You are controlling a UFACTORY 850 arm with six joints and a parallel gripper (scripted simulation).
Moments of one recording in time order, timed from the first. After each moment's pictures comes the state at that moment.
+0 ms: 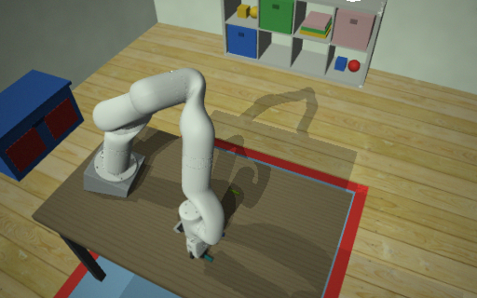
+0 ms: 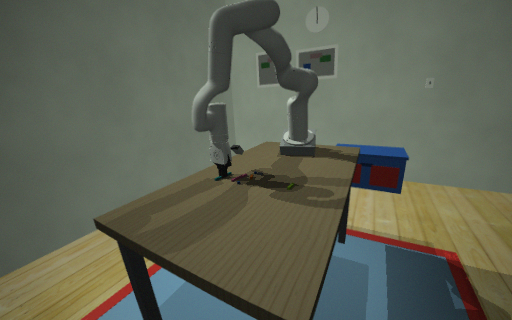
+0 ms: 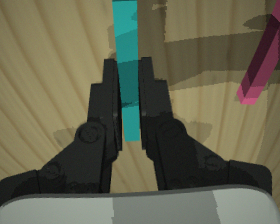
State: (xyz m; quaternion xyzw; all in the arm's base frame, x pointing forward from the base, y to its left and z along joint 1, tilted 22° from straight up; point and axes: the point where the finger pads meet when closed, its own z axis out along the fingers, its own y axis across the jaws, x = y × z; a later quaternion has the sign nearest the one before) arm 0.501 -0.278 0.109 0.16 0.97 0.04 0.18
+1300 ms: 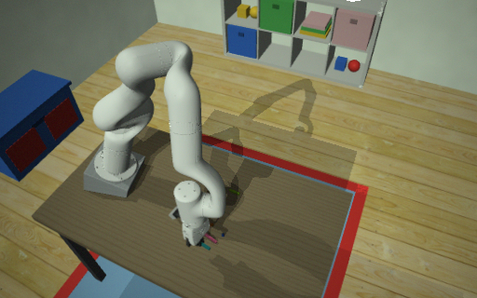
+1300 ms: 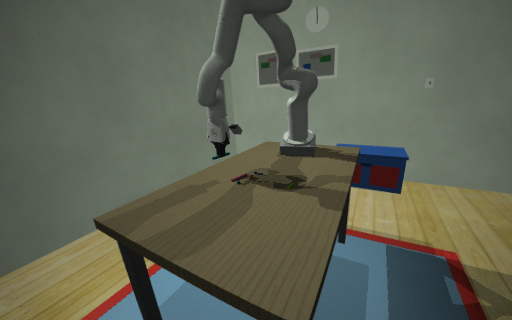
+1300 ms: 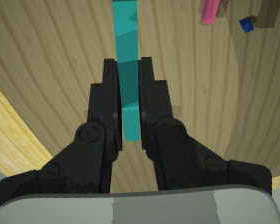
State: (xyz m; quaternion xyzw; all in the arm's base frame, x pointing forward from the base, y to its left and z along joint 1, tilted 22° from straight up) arm 0.464 -0.279 0.202 0.16 0.97 0.04 0.18
